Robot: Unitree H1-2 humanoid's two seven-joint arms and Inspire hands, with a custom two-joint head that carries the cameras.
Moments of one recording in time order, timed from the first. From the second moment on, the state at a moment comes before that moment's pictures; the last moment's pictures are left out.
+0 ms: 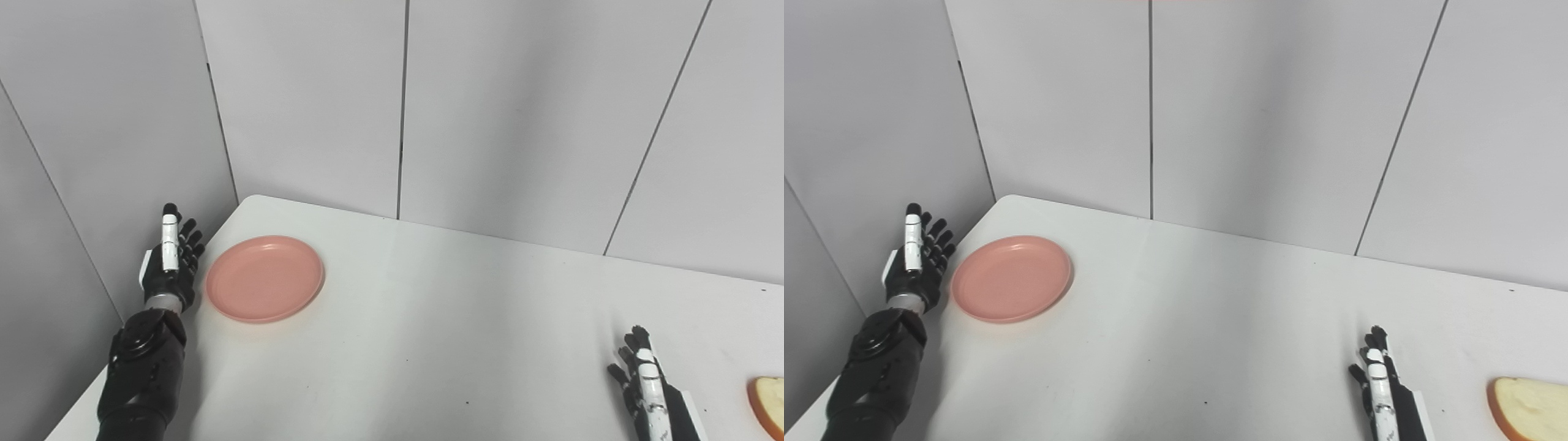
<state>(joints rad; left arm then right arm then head) -0.53 0.38 0.41 0.72 -0.37 -0.04 -0.02 -0.11 -0.08 -0.04 -0.08 0.09 0.13 0.06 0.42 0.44</state>
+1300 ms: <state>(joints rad) -0.52 0.23 0.18 0.62 -0.28 -0.06 -0.10 -0.11 -0.06 -0.03 -0.11 0.11 0.18 0.06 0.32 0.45</state>
